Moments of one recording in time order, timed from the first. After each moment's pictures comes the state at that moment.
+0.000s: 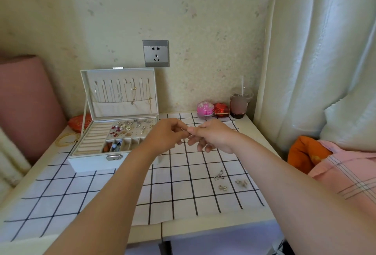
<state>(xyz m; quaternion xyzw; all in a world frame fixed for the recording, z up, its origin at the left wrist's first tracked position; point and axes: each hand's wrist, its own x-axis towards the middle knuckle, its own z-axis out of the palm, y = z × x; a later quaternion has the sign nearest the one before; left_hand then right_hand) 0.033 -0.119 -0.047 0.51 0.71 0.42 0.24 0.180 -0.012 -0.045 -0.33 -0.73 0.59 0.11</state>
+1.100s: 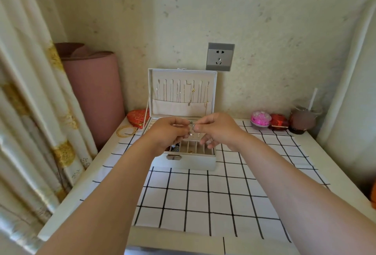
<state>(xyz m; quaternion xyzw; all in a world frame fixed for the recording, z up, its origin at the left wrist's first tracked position) -0.080 -0.205 -0.027 0.28 0.69 0.56 0.35 0.043 -0.071 -0.026 -0.28 -0.76 0.57 0.15</state>
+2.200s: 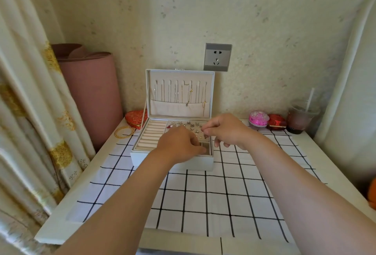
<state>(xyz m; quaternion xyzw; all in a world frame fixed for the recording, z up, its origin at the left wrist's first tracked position) -0.052 -0.188 -0.046 0.47 0.85 0.23 0.11 0.060 -0.050 -0.026 -0.29 -0.84 0.45 0.10</state>
